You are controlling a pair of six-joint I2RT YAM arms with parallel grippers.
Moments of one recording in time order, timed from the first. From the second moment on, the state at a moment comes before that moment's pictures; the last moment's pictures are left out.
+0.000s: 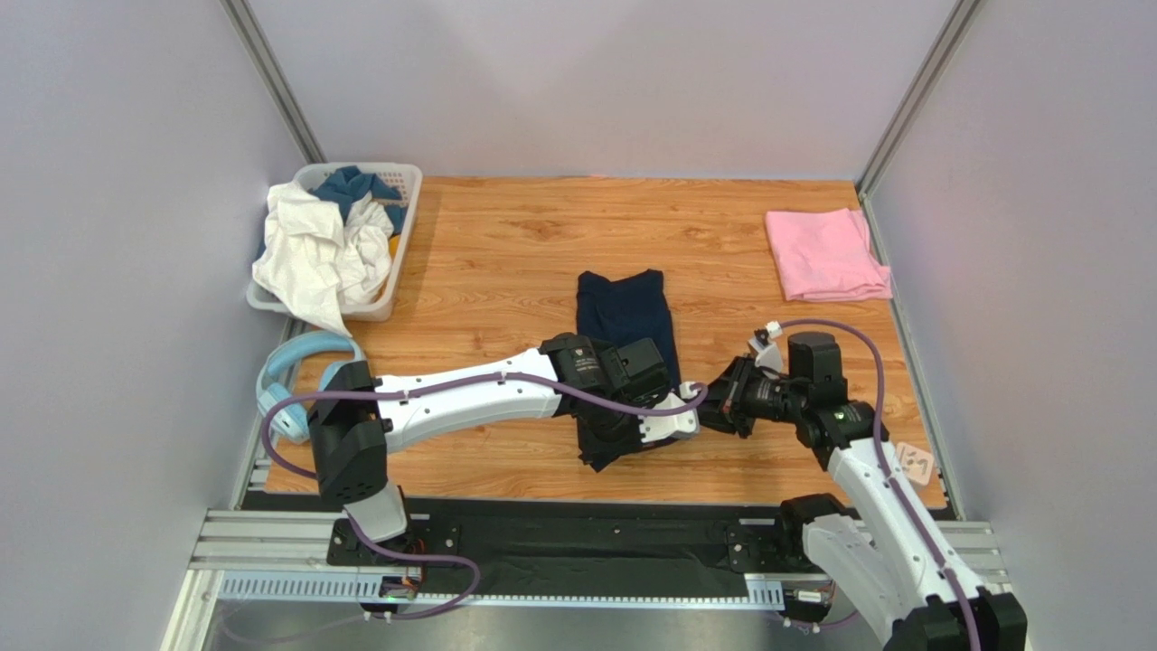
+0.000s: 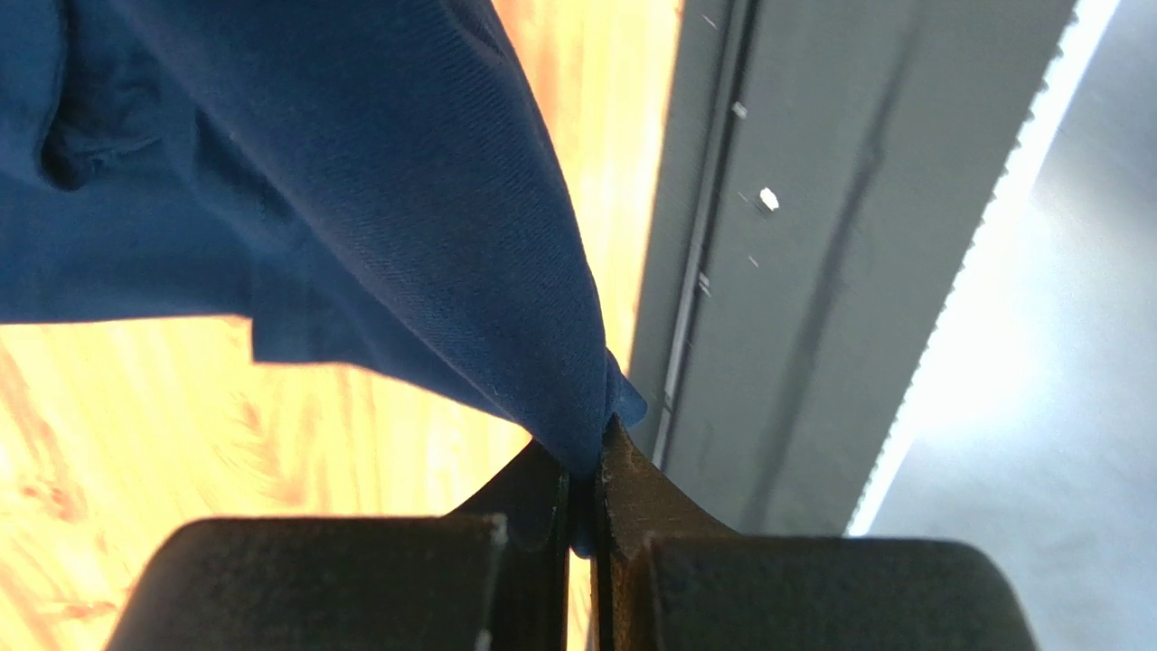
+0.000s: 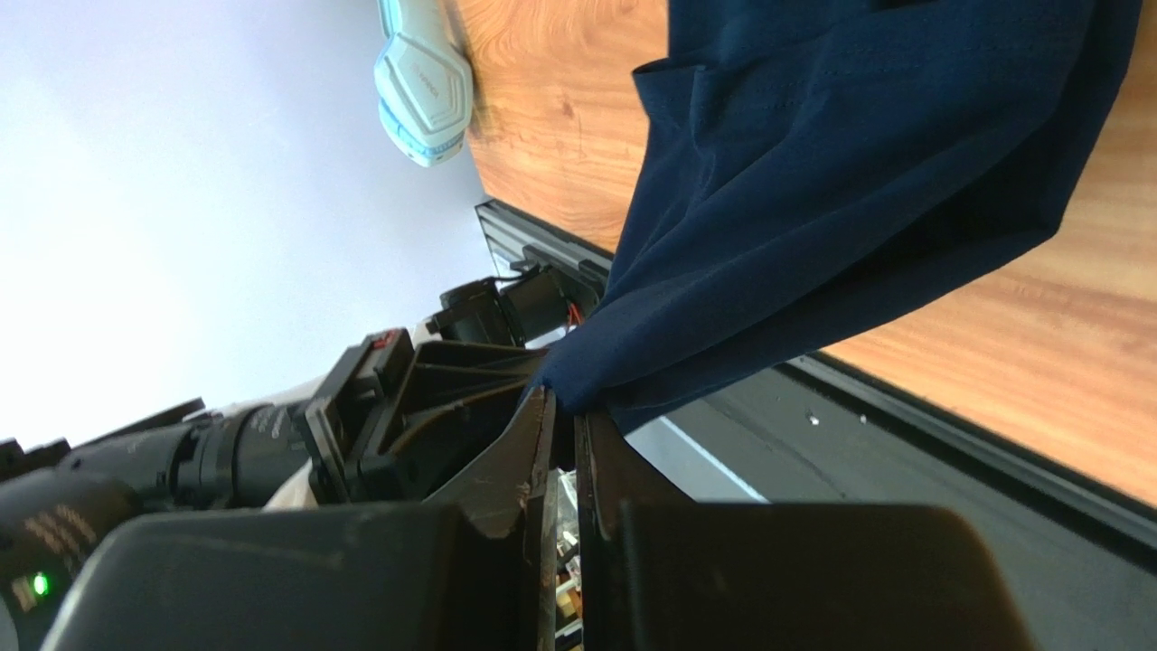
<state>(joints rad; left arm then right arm) -1.20 1.70 1.42 -0.99 0.19 0.26 0.17 0.80 0.51 -0.46 -0.82 1.02</state>
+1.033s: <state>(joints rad) -1.21 1.69 1.49 -1.16 0.32 0.33 0.17 0.66 0.50 -0.62 -0.86 1.09</state>
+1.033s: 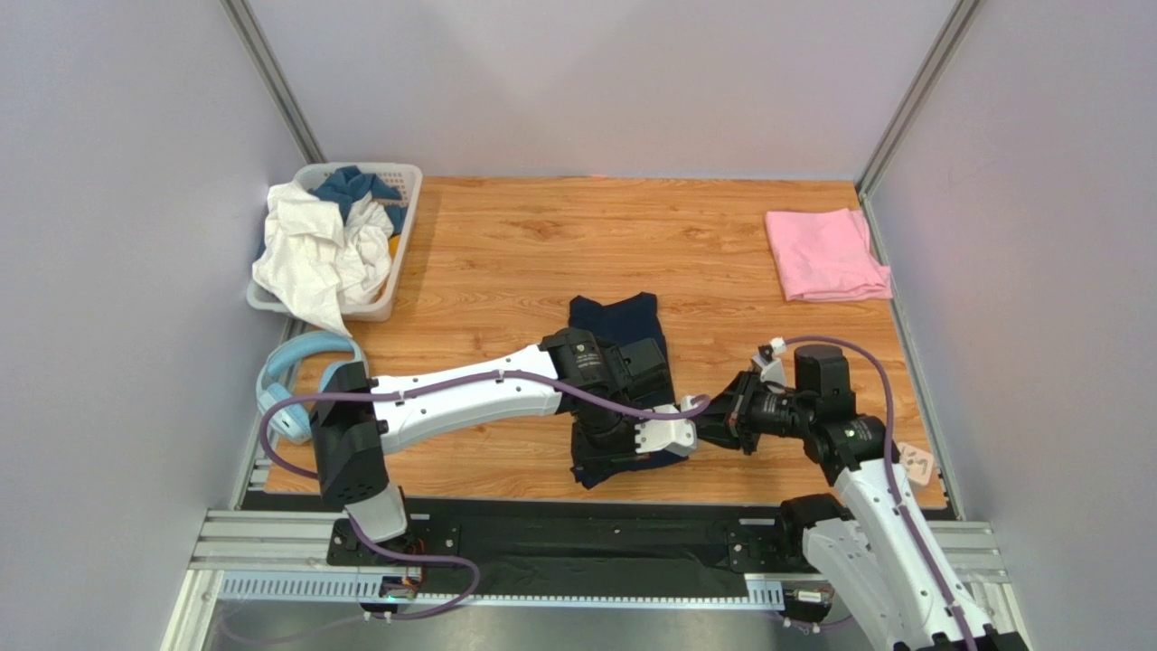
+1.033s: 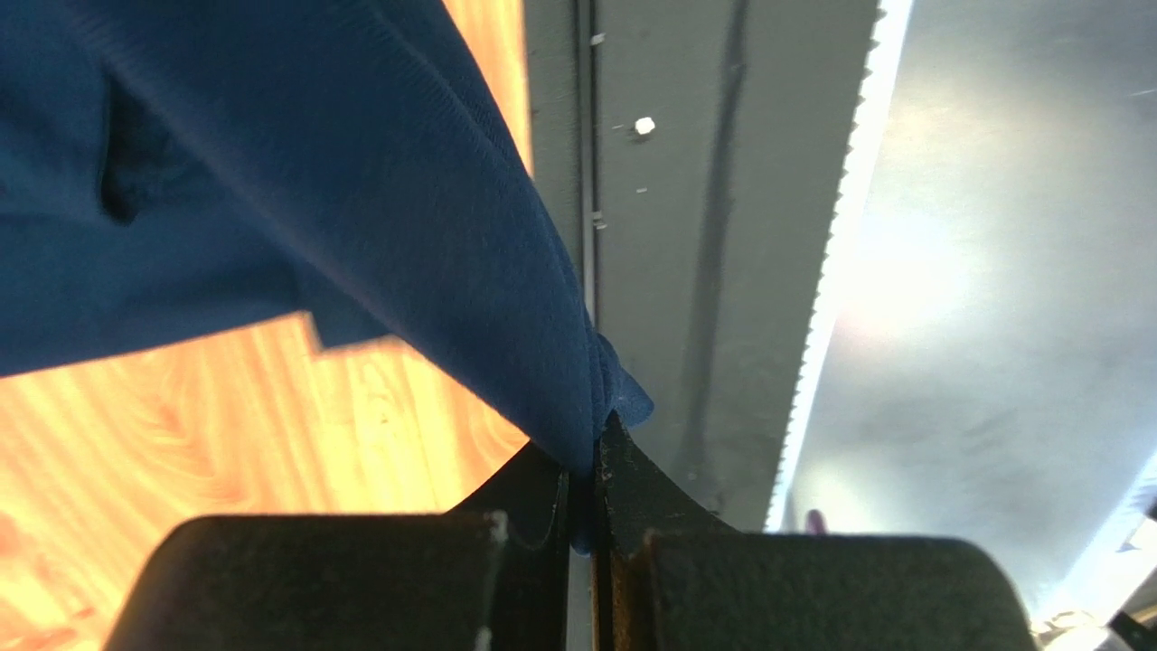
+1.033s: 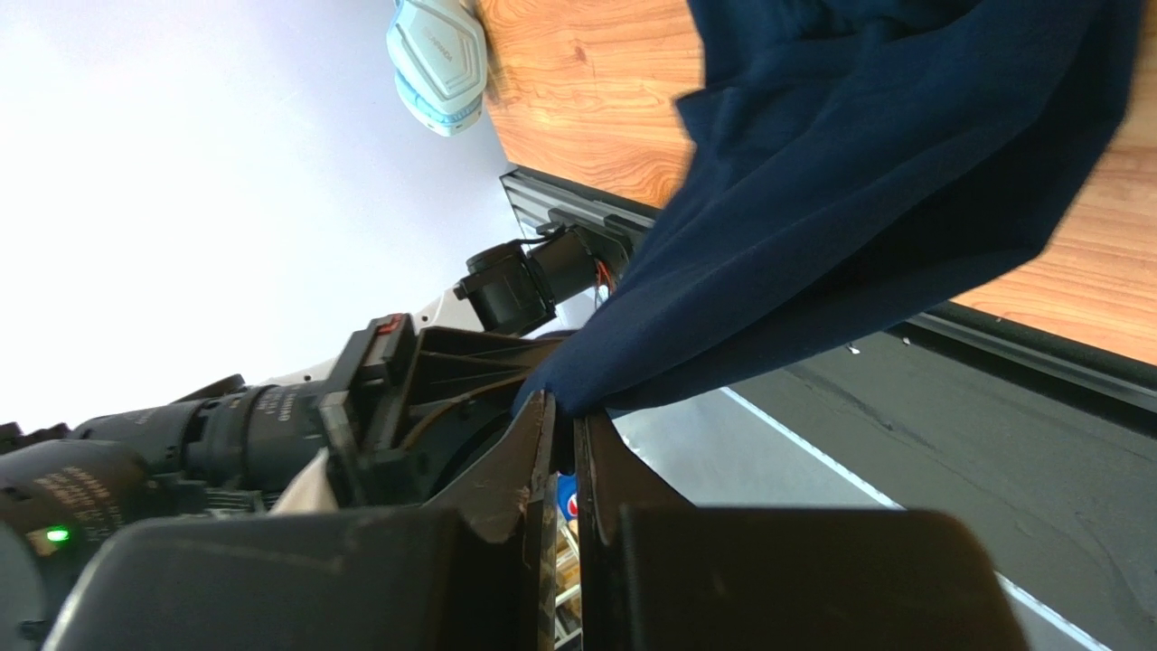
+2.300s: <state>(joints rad) -0.85 1.96 1.90 -1.26 0.11 0.59 0.15 1.33 0.90 -0.37 -0.84 0.98</state>
